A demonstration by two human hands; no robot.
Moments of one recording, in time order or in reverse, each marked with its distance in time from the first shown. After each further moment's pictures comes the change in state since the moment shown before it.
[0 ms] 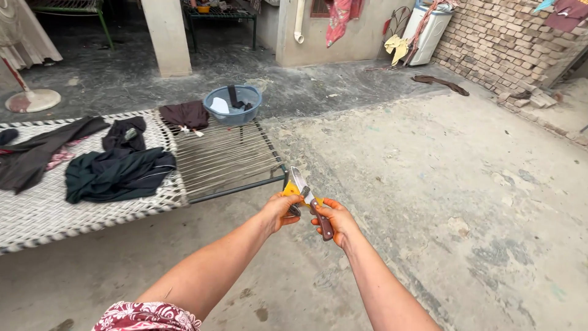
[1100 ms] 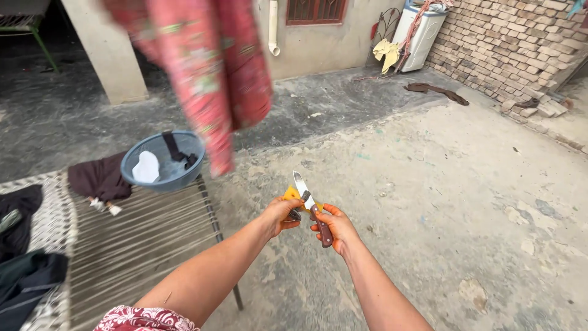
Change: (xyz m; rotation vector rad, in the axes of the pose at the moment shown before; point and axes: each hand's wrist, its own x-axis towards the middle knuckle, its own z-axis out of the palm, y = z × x) left_hand 0.470 0.173 0.167 0.086 -0.060 -0.021; right_hand 0.430 -0.208 -0.166 0.028 0.062 0.018
